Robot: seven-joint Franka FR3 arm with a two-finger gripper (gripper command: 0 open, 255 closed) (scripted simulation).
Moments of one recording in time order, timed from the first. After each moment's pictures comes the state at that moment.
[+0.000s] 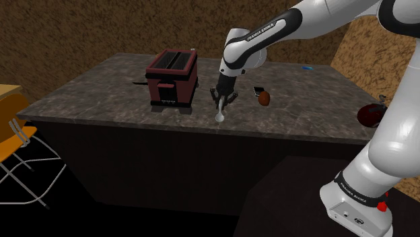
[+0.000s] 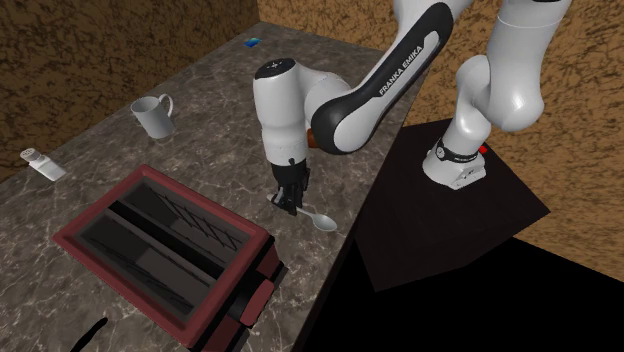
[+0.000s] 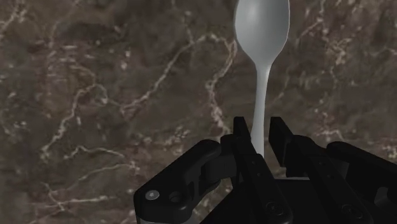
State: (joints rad) arm -0.06 0.22 0.21 -2.05 0.21 2.29 0.75
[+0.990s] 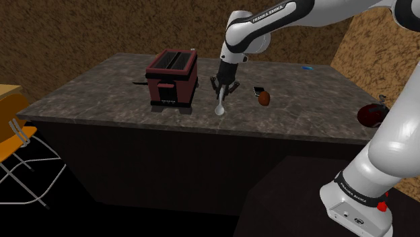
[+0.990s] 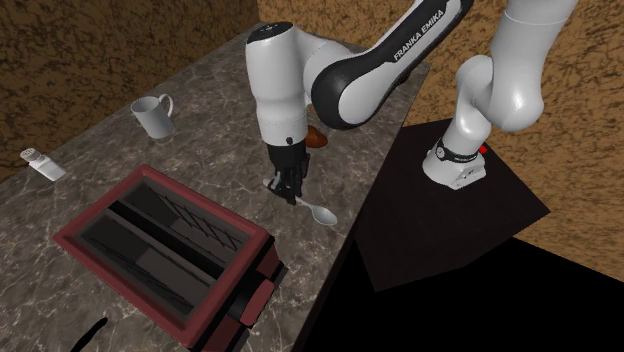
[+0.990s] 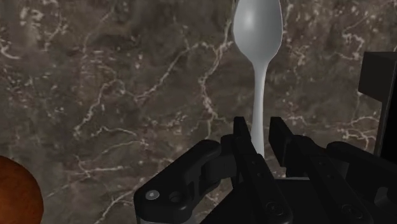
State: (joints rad) arm -0.06 0.15 0.21 -1.99 0.21 2.16 0.77
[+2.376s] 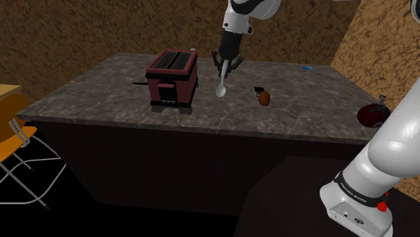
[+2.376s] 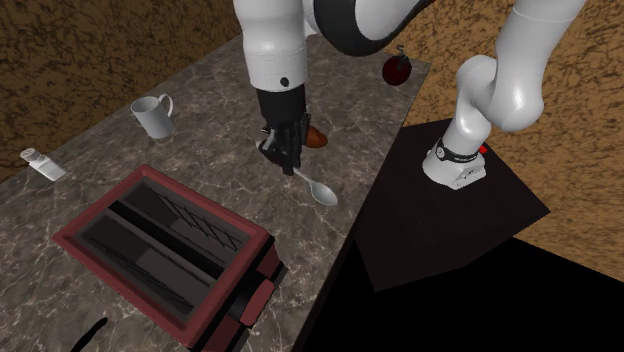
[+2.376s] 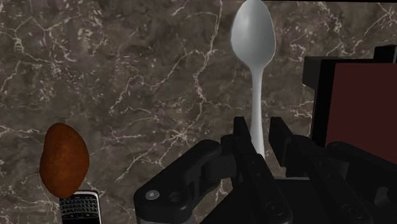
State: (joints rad) arm -0.07 0.07 0.21 -1.81 0.20 1.89 0.81
